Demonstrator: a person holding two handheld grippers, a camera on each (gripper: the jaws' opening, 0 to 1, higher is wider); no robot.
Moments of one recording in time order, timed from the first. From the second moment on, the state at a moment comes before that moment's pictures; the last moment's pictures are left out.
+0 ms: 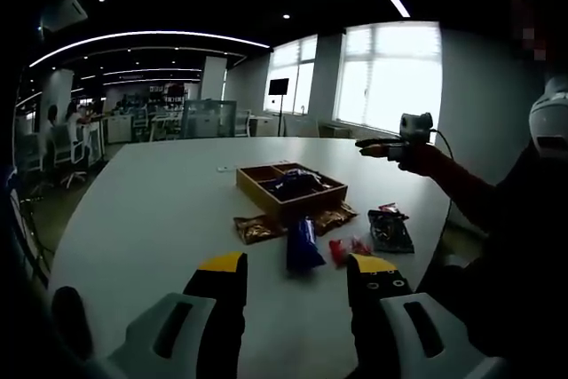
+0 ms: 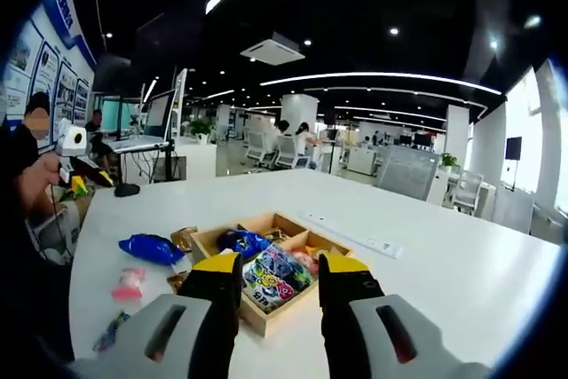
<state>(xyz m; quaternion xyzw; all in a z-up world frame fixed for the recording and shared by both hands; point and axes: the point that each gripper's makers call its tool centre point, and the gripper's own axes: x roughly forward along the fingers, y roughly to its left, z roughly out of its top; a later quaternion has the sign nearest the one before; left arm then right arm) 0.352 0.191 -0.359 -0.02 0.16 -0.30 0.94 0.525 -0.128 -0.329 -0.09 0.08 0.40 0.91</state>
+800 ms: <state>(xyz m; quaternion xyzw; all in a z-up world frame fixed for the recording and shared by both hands) 0.358 0.187 -0.359 -0.02 0.16 -0.30 0.94 0.476 -0.132 -0.332 -0.09 0.09 0.41 0.90</state>
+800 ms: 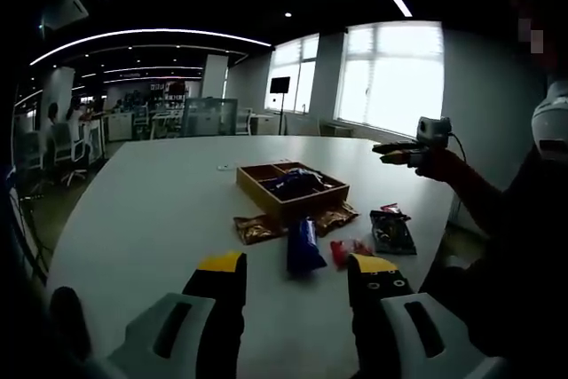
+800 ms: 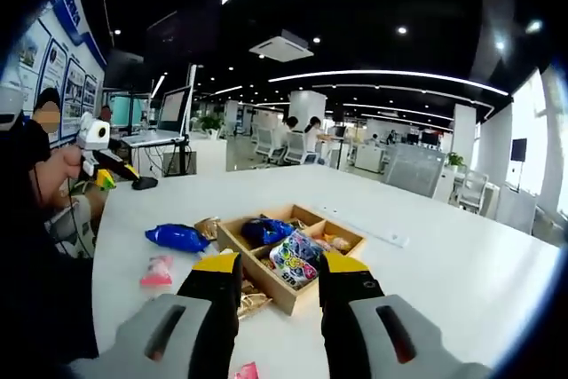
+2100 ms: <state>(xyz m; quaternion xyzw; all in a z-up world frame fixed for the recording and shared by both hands) 0.371 0.171 -0.361 -0.02 0.17 -0.31 0.93 0.404 -0.151 -0.373 -0.09 0.15 0.43 0.89</state>
